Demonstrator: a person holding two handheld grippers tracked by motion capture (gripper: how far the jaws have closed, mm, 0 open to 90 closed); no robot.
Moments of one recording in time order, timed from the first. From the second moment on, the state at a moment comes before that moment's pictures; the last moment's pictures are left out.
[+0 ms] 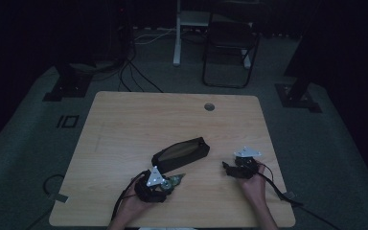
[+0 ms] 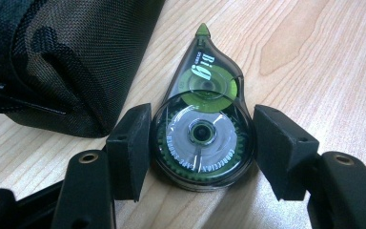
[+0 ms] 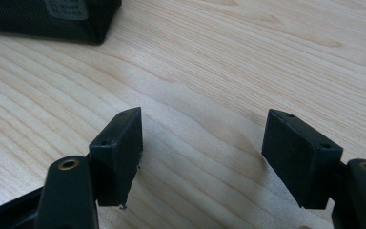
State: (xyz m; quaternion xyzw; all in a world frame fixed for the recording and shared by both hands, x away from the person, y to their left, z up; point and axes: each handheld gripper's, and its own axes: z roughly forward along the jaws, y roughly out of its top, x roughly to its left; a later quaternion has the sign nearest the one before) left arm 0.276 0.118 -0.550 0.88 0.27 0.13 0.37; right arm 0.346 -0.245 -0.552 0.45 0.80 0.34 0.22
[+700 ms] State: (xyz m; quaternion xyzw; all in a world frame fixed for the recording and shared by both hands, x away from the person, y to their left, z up) left arm 0.275 0.119 -0.546 0.88 0.27 0.13 0.38; right arm 0.346 -0.248 -0.552 0.45 0.80 0.34 0.22
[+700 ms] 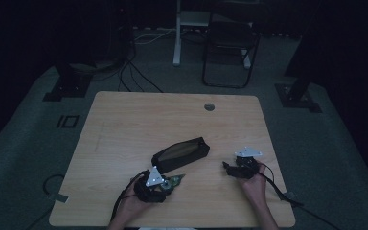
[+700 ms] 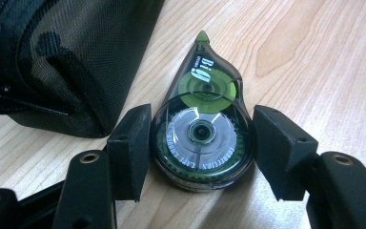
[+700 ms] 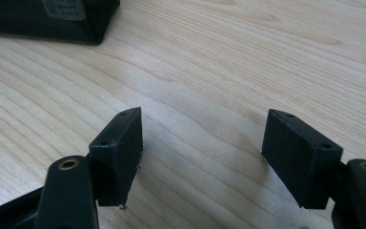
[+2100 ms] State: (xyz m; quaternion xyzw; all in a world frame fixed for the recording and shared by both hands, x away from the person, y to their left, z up) left arm 0.264 0.127 -0.514 0.87 0.24 0.13 0.42; right arm 0.347 -0.249 -0.553 0.45 0.79 0.35 0.21
